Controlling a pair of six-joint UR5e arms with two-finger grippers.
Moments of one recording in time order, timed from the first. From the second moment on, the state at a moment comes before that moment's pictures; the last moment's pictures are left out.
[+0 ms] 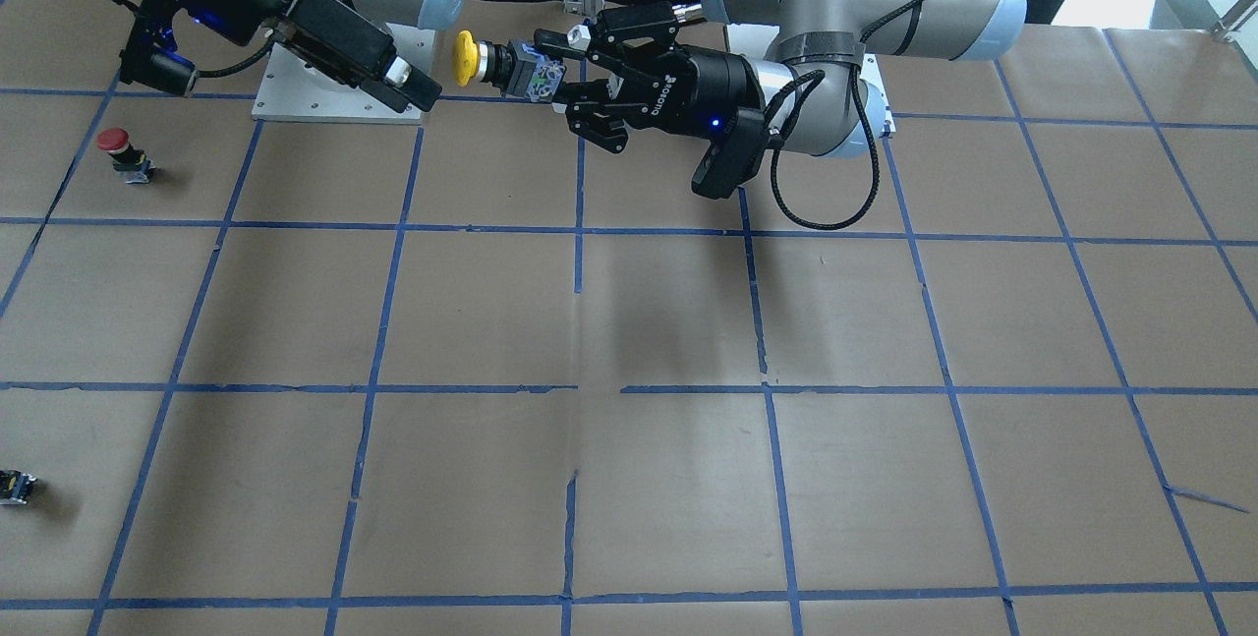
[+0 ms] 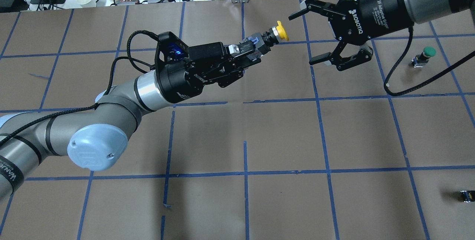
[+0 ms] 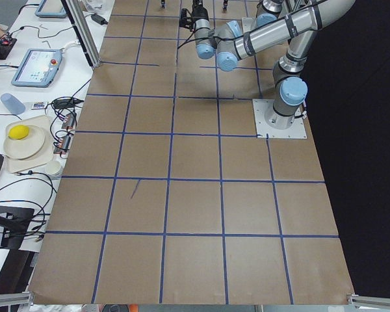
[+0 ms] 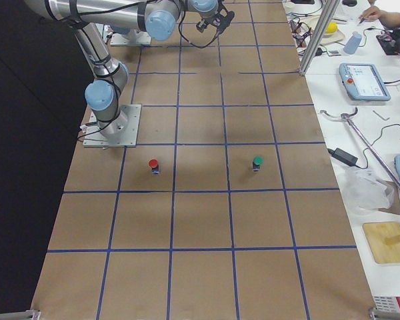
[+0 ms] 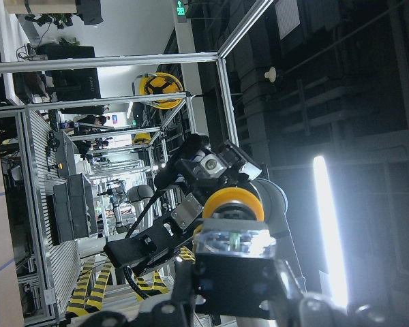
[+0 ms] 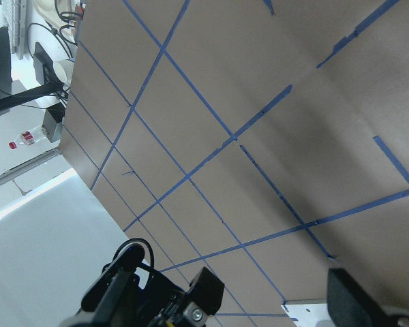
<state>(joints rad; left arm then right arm) -1.61 -1.57 -2.16 -1.50 -0.38 0.65 1.39 -1.74 1.76 -1.62 -0.68 0.57</state>
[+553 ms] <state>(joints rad) -1.62 -1.58 -2.16 -1.49 -0.37 0.65 1.41 -1.77 1.72 -1.60 -0.65 0.60</state>
